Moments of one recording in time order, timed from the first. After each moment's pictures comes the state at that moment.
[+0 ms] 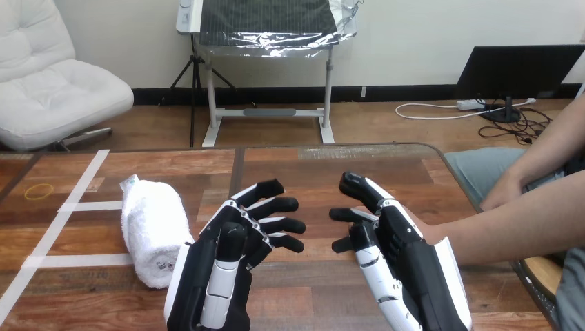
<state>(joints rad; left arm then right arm) 0.38 0.09 -0.38 -0.06 -0.37 -0.60 -0.10 0.46 -0.11 0.34 -0.22 -0.16 -0.50 -0.17</state>
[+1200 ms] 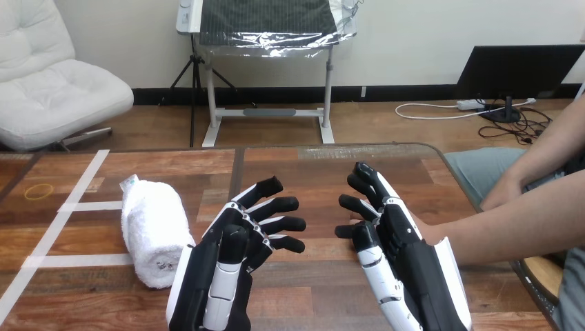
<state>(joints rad) 0.38 0.09 -0.38 -0.05 -0.34 -0.61 -0.09 0.46 -0.11 0.34 -0.21 -0.16 -0.52 -0.17</state>
